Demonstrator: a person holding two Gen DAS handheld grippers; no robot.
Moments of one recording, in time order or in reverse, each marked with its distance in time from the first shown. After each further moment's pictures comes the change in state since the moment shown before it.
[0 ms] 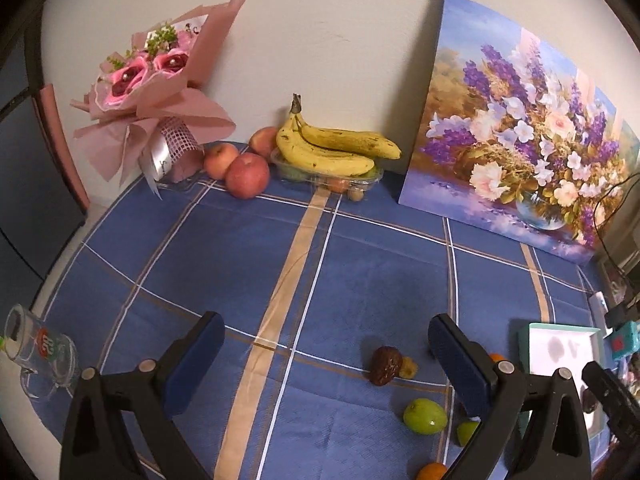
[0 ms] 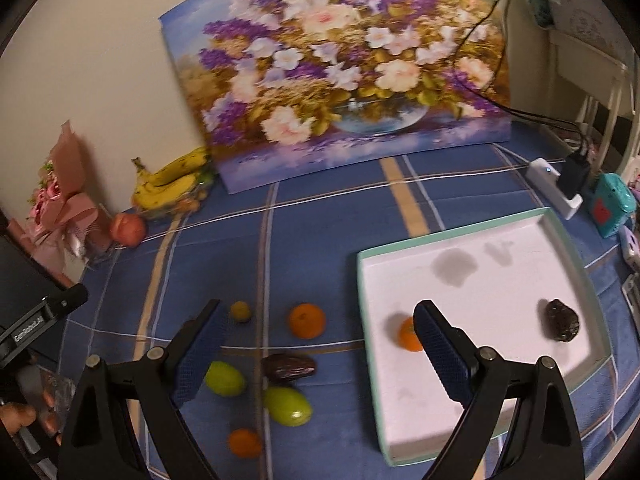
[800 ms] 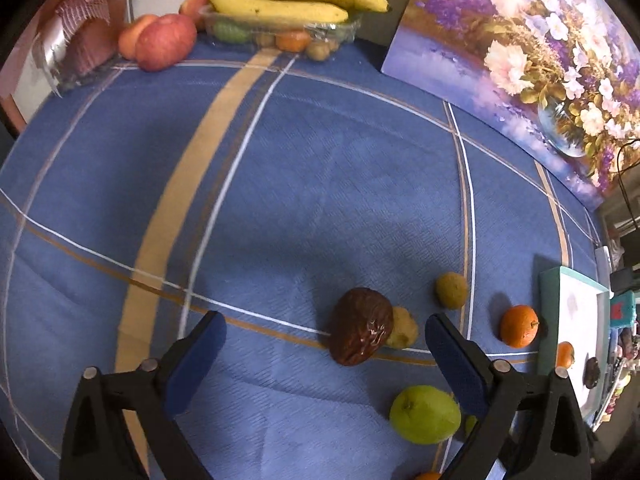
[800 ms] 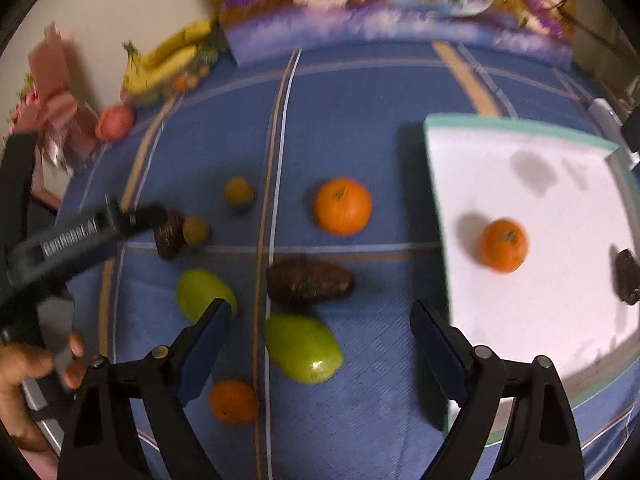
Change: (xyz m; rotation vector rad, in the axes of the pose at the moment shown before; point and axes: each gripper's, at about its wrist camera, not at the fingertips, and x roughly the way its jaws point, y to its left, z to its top) left arm 0.139 -0.033 -0.043 -0.007 0.360 -0.119; right arm 0.096 0.023 -0.056 -0.080 0.377 -0.004
